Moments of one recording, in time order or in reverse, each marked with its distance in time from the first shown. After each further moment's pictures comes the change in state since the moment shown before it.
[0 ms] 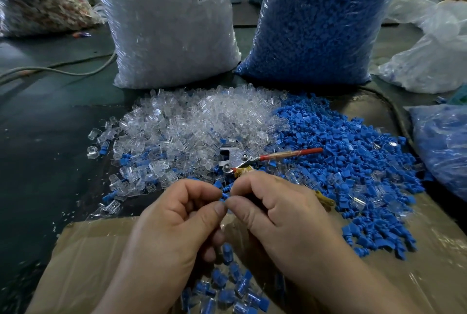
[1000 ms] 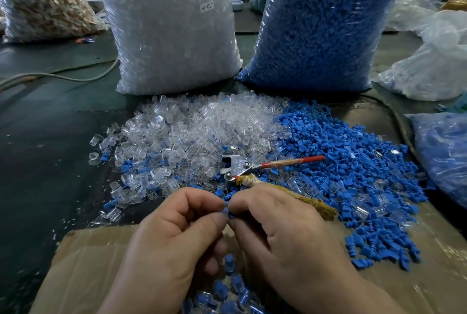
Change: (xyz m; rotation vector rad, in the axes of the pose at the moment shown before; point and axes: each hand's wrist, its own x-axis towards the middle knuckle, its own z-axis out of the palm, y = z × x) left_hand 0.000 0.003 -0.004 -0.062 -0.040 -0.022; right_hand -0.003 -0.004 0.003 -0.108 0.099 -0.182
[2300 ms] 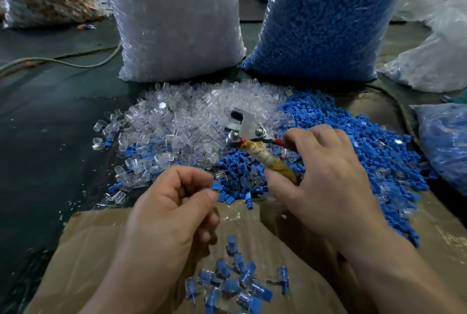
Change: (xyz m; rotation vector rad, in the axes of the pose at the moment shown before) left_hand -0.003 0.002 -0.005 0.161 0.136 0.013; right_hand 0.013 0.039 -0.021 -0.501 0.089 0.272
